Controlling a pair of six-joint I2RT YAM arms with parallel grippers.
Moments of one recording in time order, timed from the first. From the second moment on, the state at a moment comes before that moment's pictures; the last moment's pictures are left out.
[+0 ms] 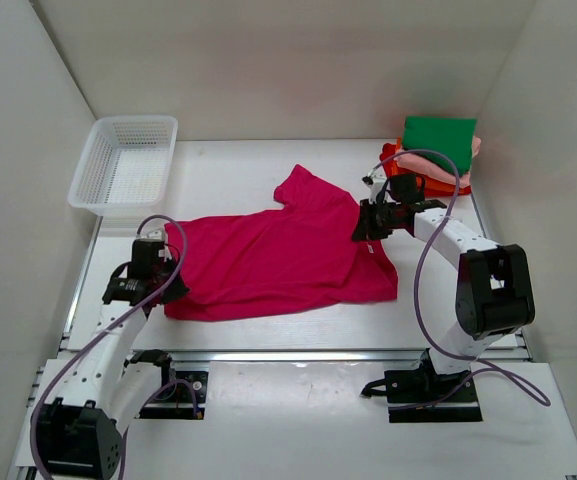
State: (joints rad) left arm -0.09 0.84 0.60 -0.68 0.01 -0.44; right arm 0.18 1.63 1.08 -0.37 -0.49 0.03
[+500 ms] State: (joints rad) left arm -0.05 0.99 0.56 -0.56 -0.11 -0.44; right arm 0.14 1.64 1.08 -0.36 -0.49 0.03
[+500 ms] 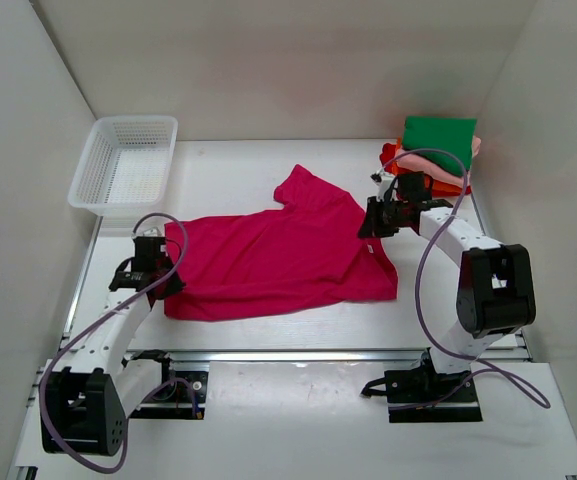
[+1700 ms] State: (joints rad) left arm -0.04 1.10 0.74 -0.59 -0.07 -0.22; right arm 0.10 1.82 1.25 -0.34 -0.45 0.04
